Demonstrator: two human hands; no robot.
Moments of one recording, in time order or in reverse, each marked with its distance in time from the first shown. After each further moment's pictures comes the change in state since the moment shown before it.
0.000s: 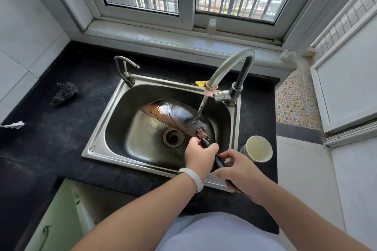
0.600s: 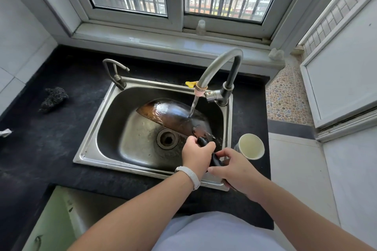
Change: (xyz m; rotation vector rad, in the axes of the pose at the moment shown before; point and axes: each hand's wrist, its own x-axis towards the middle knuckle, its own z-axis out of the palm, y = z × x) left_hand 0.001 0.004 0.010 0.019 -0.052 0.029; right_hand 0.001 0.006 -0.005 -0.049 0.053 -0.034
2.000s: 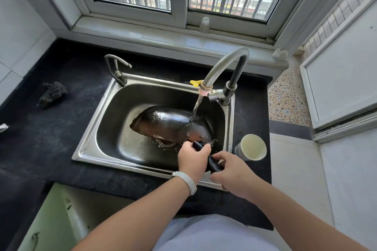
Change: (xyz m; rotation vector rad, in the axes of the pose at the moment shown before) left_hand 0.007 -0.019 -0.013 0.041 0.058 -0.001; right_hand 0.004 -0.003 0.012 -0.241 -0.019 -0.021
